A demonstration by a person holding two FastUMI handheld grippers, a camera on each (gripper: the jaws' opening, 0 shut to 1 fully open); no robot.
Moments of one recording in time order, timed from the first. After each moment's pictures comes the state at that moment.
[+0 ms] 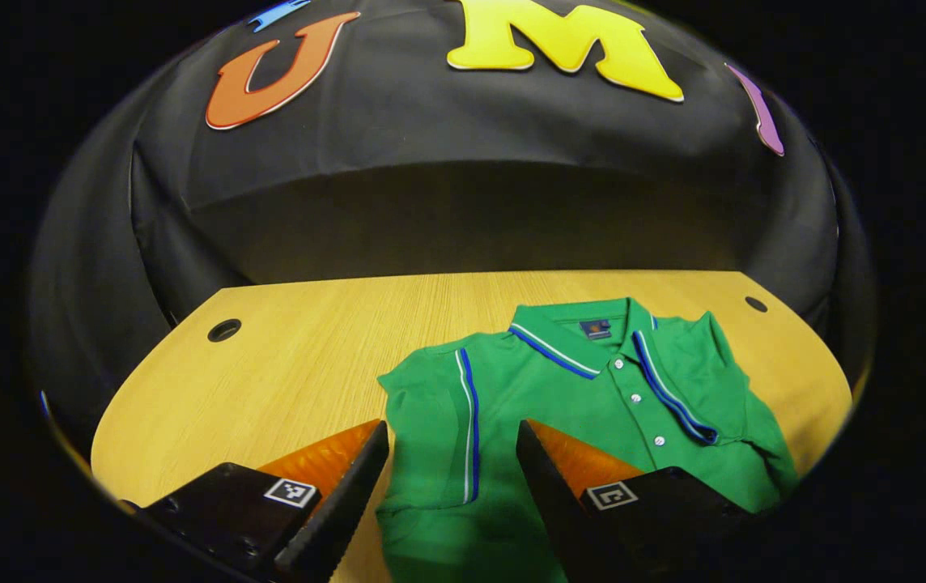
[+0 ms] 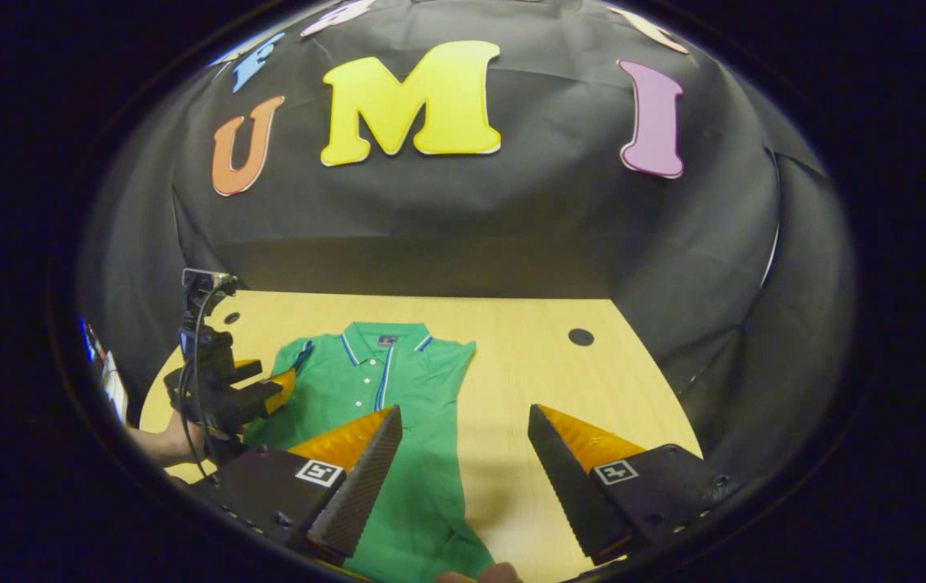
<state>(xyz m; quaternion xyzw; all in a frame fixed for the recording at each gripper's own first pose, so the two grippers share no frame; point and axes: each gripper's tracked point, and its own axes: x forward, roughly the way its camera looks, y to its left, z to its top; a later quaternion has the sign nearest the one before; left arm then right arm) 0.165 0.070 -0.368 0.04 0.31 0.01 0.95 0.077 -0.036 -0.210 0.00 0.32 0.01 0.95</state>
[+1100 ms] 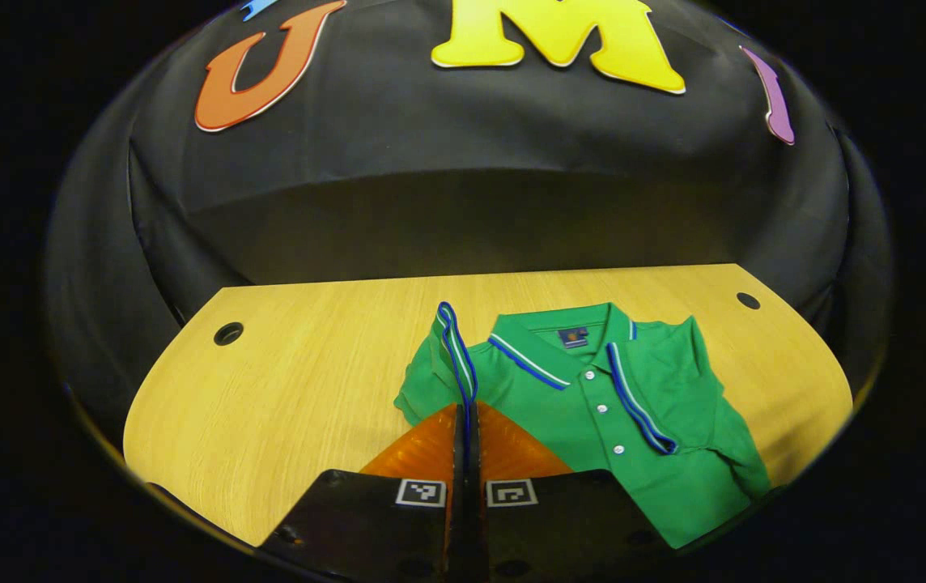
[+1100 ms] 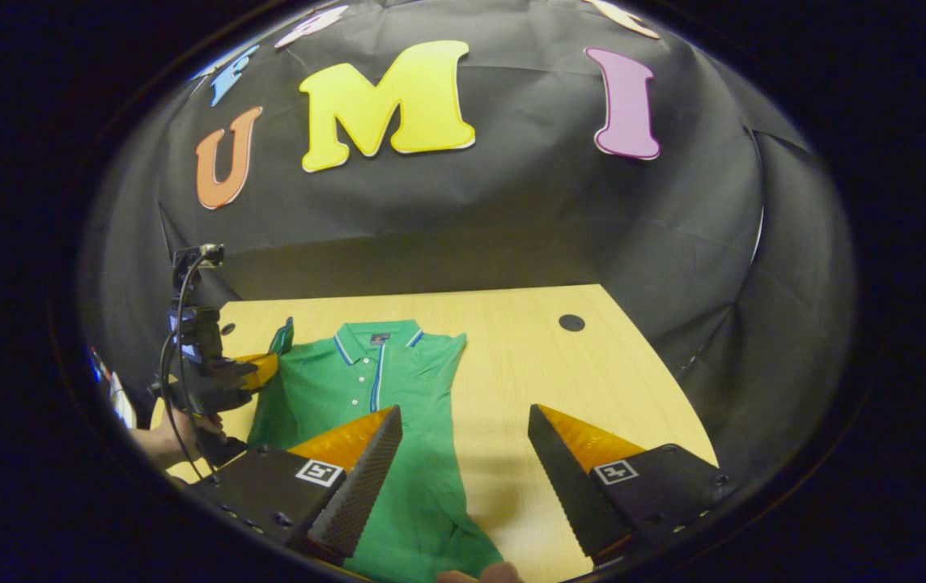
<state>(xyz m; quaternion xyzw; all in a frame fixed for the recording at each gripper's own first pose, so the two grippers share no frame) 0.176 0.025 -0.321 0.02 0.30 -0.02 0.95 0.067 -0.048 -0.205 0.03 0.32 0.00 0.95</state>
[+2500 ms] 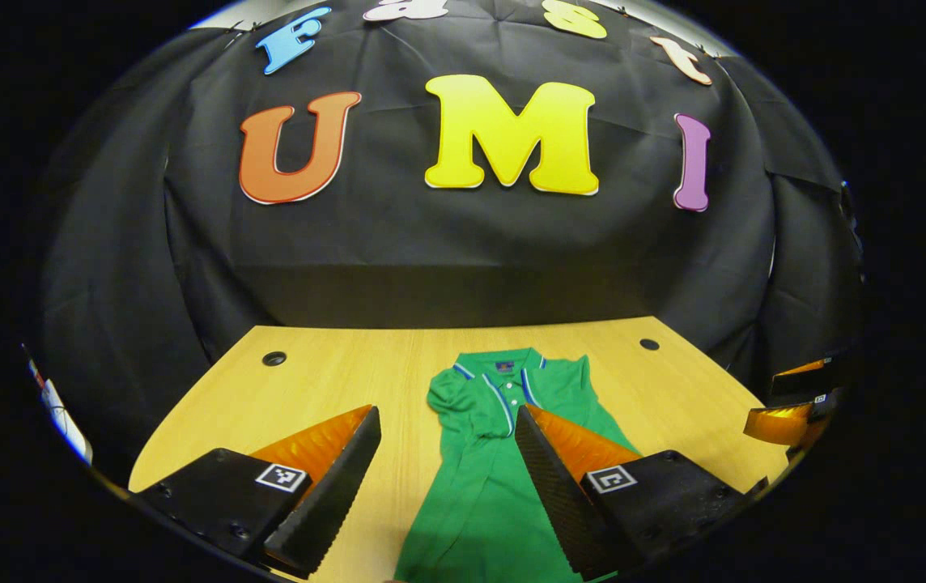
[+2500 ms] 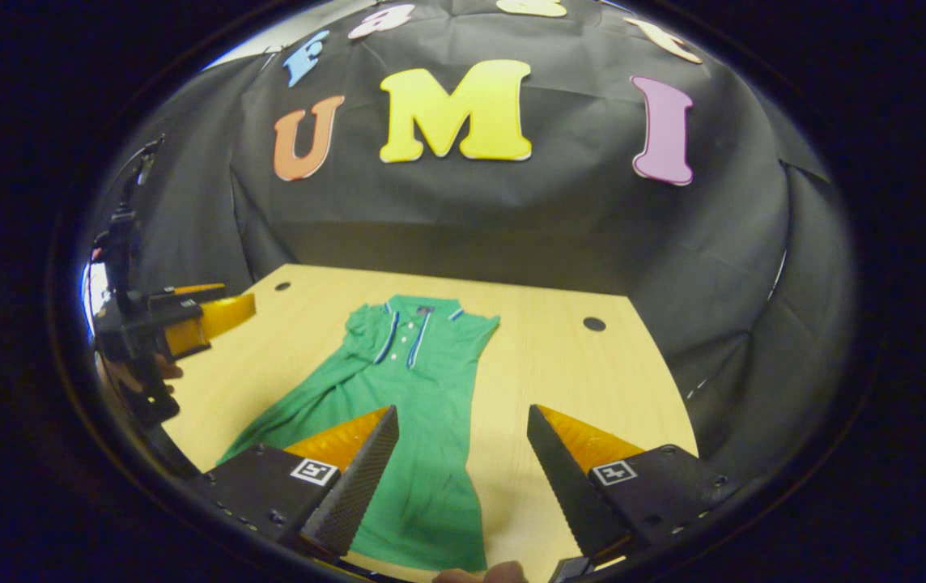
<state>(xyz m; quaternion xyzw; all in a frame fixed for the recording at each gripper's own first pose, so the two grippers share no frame) -0.012 0.036 -0.191 0.01 0.22 -0.01 0.97 -0.042 -0.045 -0.223 -0.04 0.33 0.10 0.94</state>
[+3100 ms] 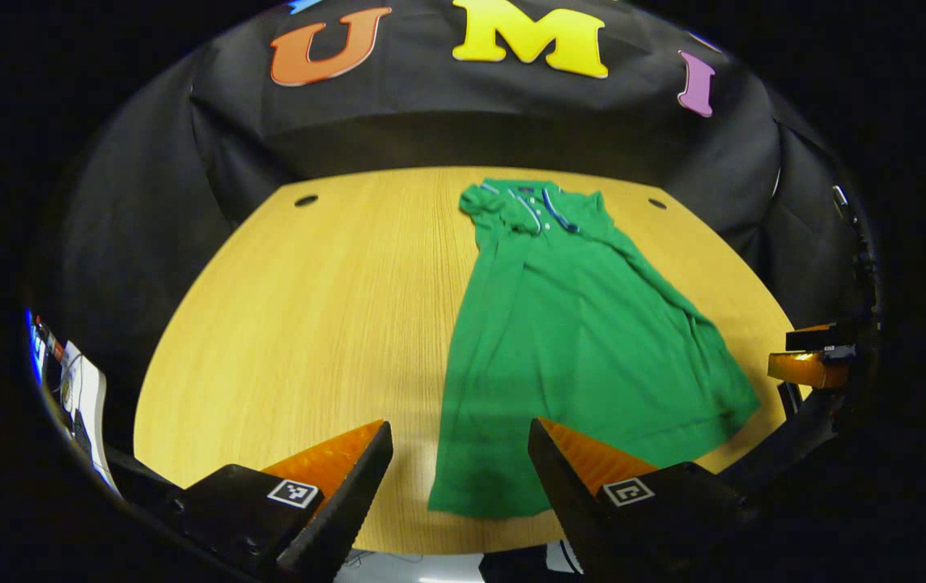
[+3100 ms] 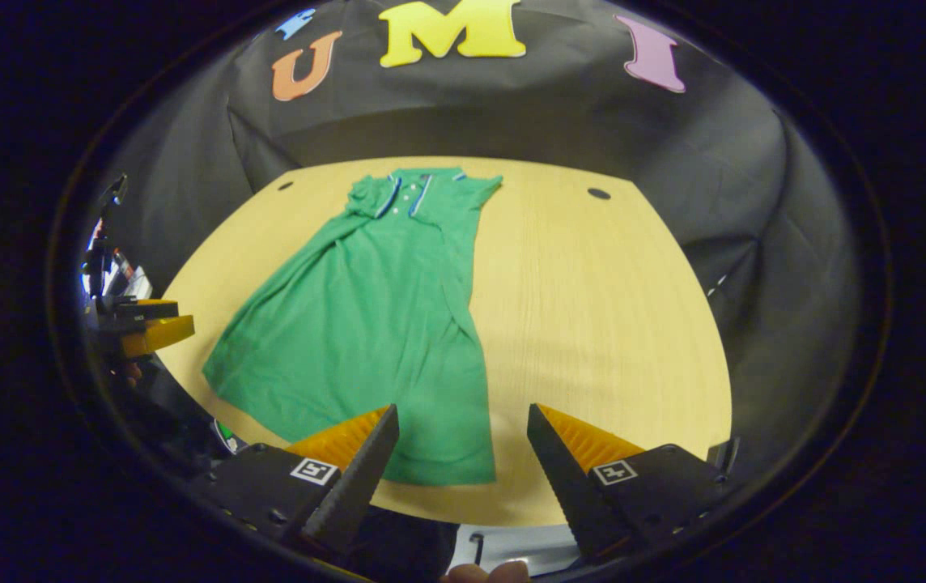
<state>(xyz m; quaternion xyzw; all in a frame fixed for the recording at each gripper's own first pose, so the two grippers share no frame) -0.195 0.063 -0.329 -0.01 0.48 -0.03 0.88 -0.158 -0.078 -0.337 -0.04 0.49 0.09 0.86</state>
